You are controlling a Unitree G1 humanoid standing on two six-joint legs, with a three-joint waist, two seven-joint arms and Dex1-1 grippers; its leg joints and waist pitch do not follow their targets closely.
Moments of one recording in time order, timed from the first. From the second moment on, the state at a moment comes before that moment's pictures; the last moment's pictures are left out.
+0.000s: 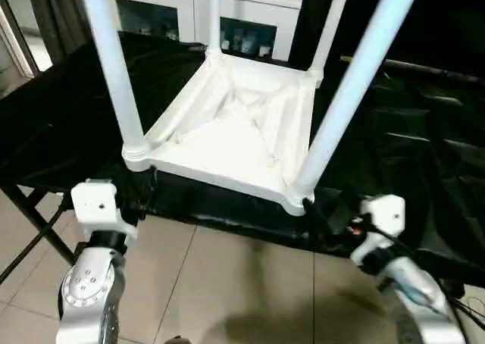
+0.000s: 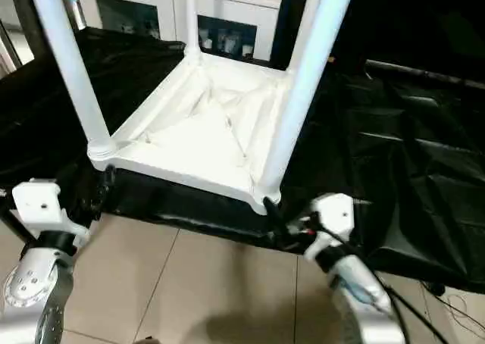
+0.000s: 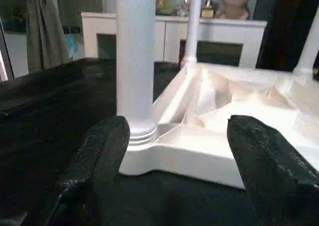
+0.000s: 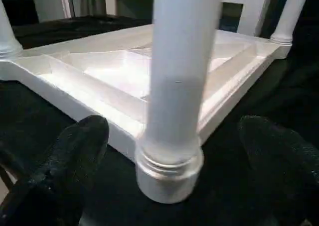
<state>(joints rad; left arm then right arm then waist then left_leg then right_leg) 0.08 0.12 0.15 -0.14 -0.09 -0.03 -0.14 0.10 -0.15 0.01 -0.09 0.19 0.05 0.40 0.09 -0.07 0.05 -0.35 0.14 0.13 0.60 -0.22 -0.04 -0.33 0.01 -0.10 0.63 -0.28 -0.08</state>
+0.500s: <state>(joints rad) 0.09 0.12 0.15 -0.15 -0.05 -0.07 -0.11 0.06 -0.13 -0.02 -0.04 0.23 0.08 0.36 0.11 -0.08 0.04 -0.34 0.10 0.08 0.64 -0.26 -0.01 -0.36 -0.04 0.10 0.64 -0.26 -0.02</state>
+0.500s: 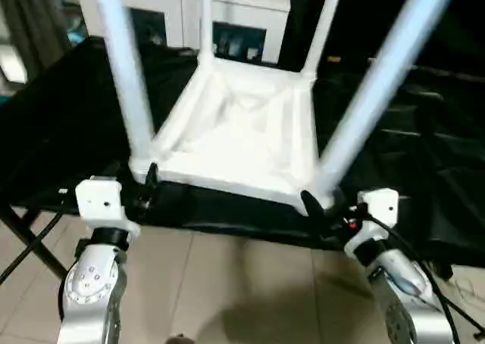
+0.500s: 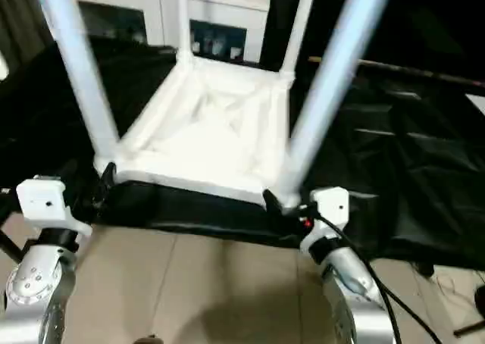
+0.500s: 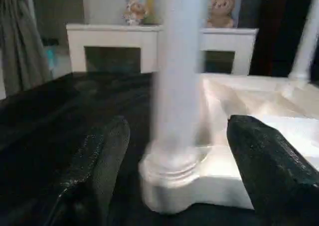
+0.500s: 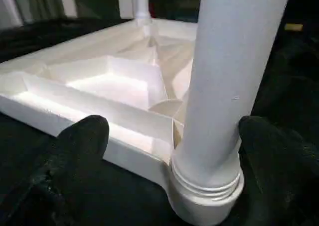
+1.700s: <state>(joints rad) -0.03 0.17 0.10 -0.06 -0.01 -0.06 -0.15 -0.44 -0.18 -0.05 0.48 0.25 0.03 0.46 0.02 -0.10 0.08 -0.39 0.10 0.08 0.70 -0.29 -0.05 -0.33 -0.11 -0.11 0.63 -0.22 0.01</state>
